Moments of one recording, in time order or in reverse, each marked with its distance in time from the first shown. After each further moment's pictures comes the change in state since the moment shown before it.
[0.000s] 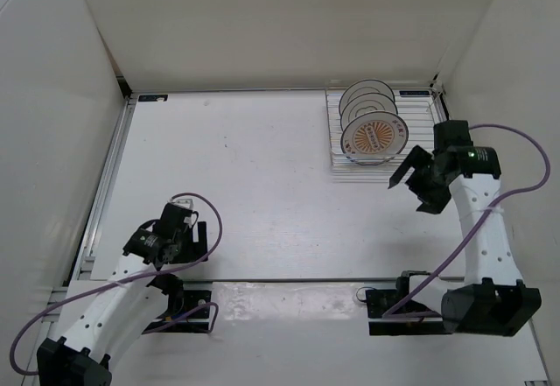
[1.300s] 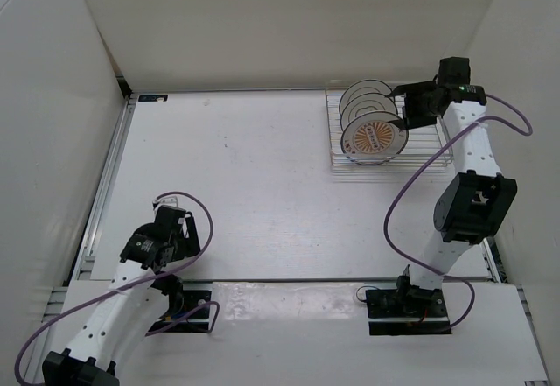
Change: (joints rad) left arm 0.079 -0.060 -0.031 0.028 -0.152 -0.055; right arm -0.084 0.665 0.557 0.410 -0.264 0.689
